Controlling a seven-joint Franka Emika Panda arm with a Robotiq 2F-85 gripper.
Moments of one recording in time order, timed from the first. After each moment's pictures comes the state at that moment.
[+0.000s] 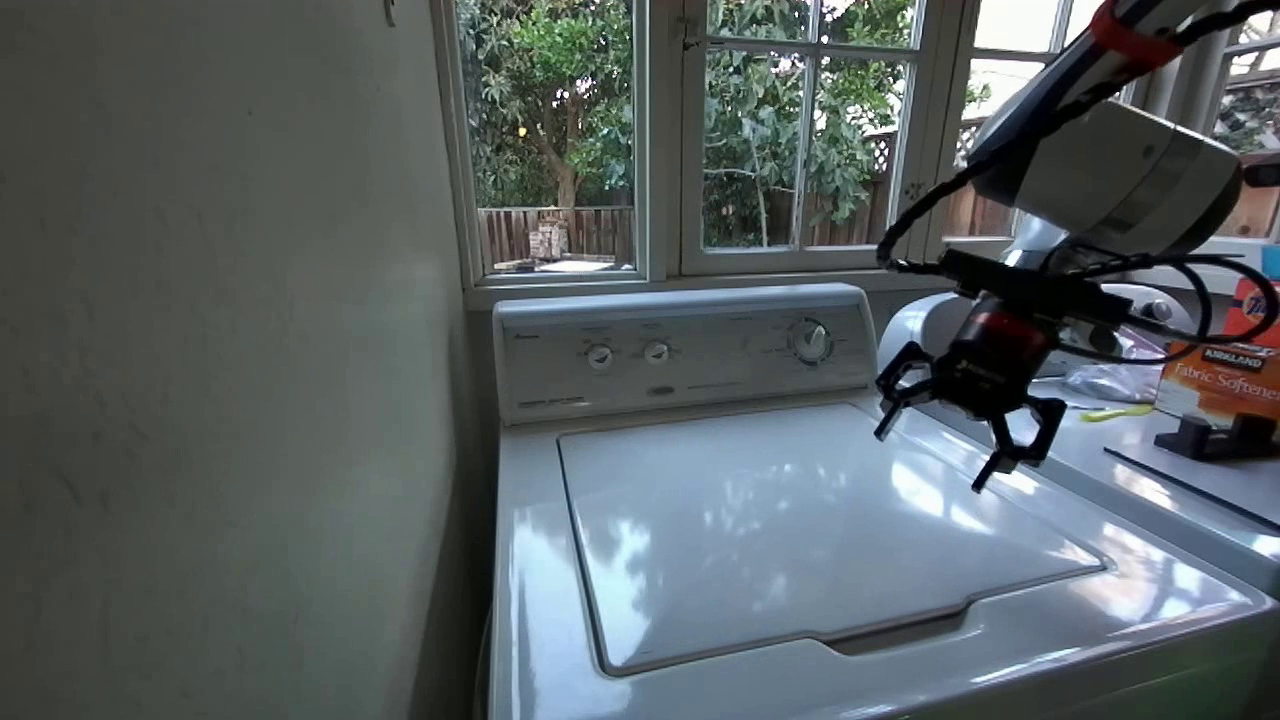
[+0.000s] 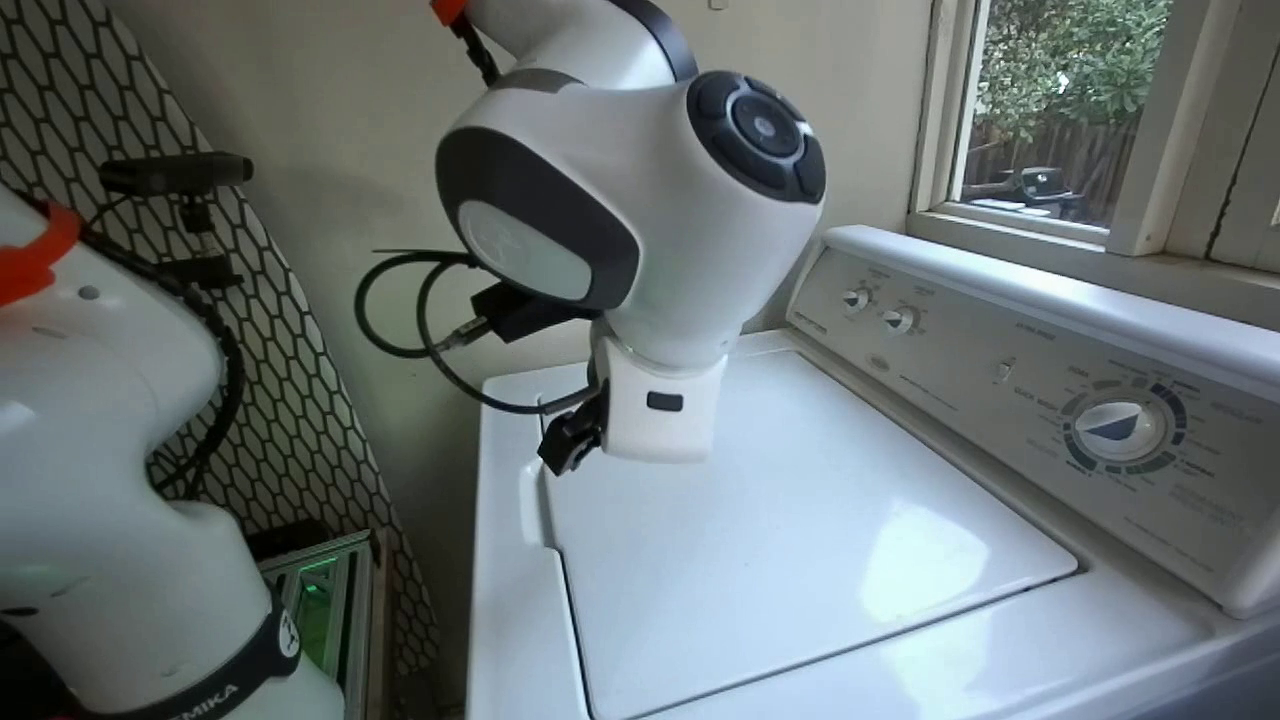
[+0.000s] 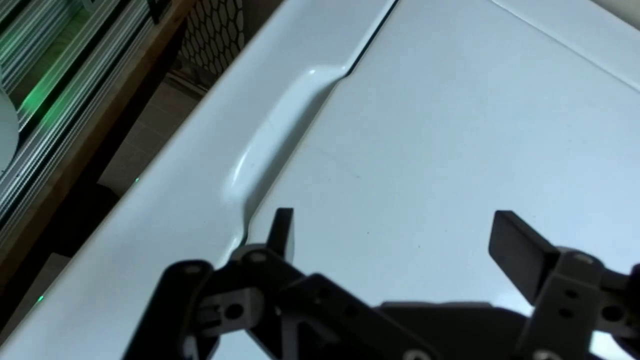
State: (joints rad) arm -0.22 -0.33 -0.13 -2.68 0.62 1.96 0.44
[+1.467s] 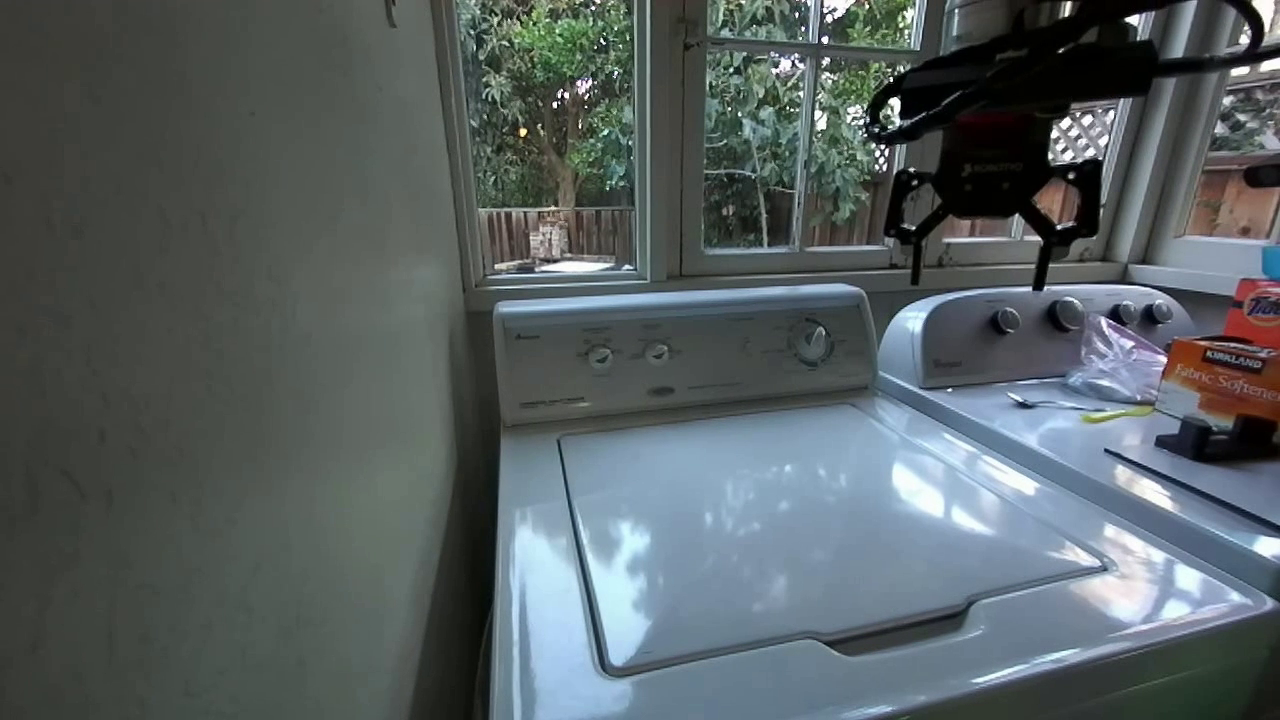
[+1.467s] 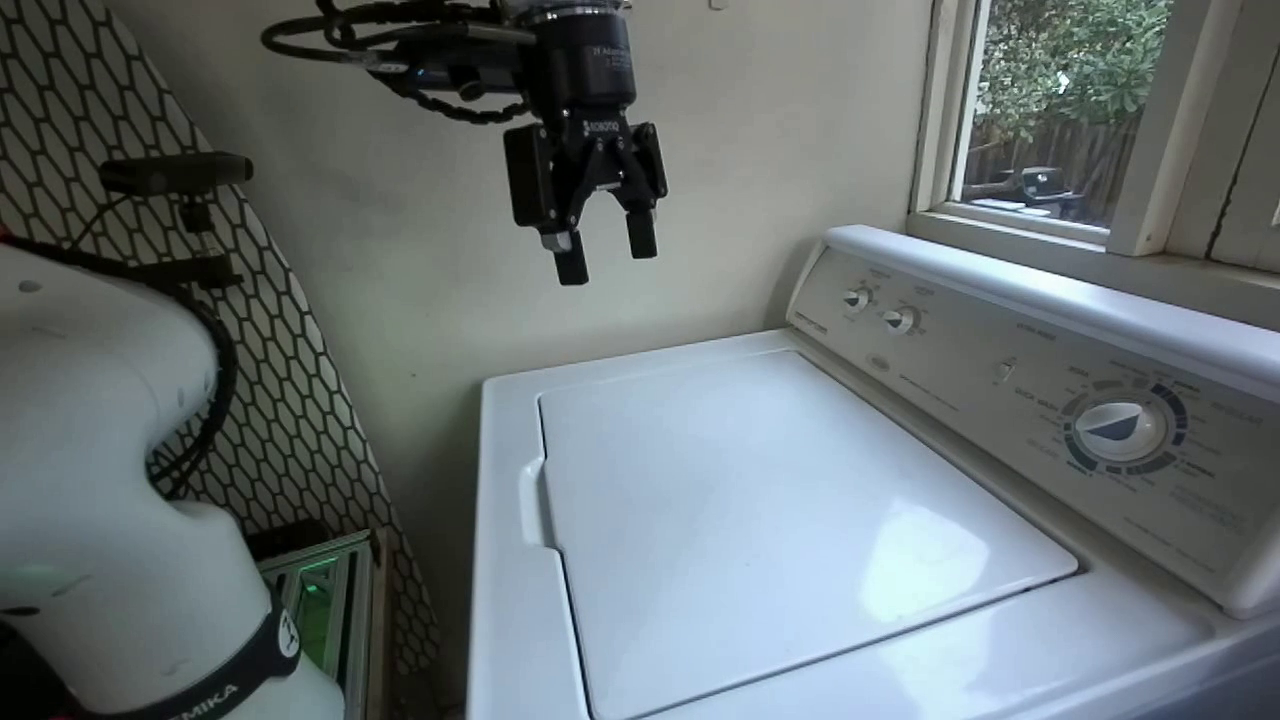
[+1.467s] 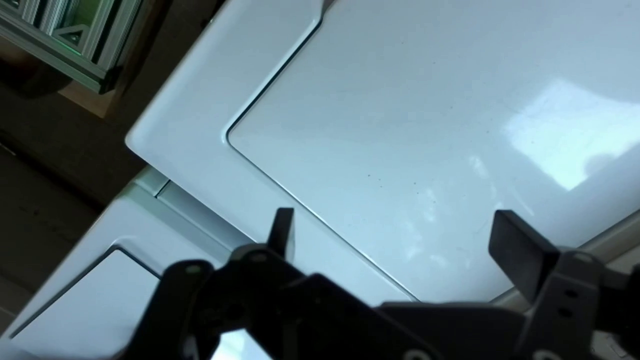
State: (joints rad) arm -0.20 -0.73 0.18 -2.50 -0.02 1.84 0.90
